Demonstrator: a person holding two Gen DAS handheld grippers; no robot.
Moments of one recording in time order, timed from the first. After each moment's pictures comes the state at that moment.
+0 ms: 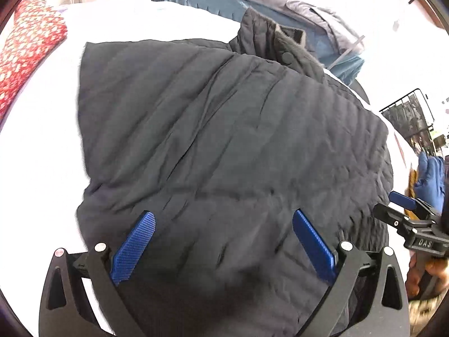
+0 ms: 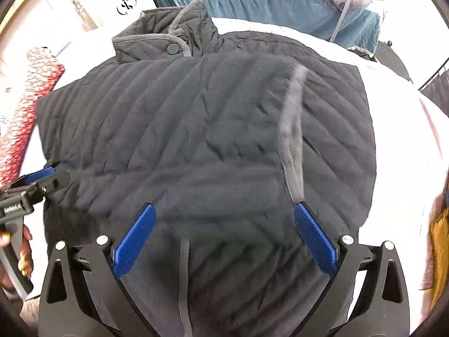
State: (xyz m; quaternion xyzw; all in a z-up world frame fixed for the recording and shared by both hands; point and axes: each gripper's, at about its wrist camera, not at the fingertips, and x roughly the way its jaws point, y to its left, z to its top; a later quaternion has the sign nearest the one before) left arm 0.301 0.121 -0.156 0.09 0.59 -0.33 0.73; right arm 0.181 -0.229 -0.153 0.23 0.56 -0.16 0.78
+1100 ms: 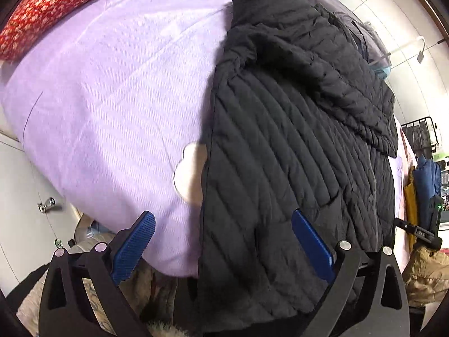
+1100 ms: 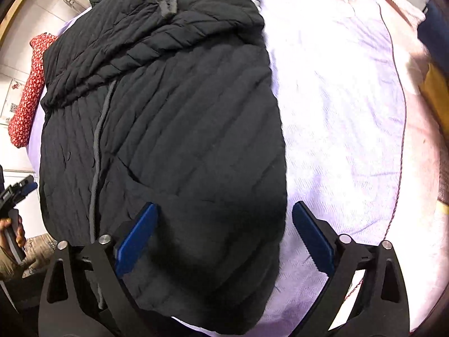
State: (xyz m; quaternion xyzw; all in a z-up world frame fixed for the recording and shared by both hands) left arm 0.210 0.302 -0.173 0.01 0.65 -0.24 0.72; right arm 0.004 -0.236 -0.201 0.31 0.61 -0.13 0.72
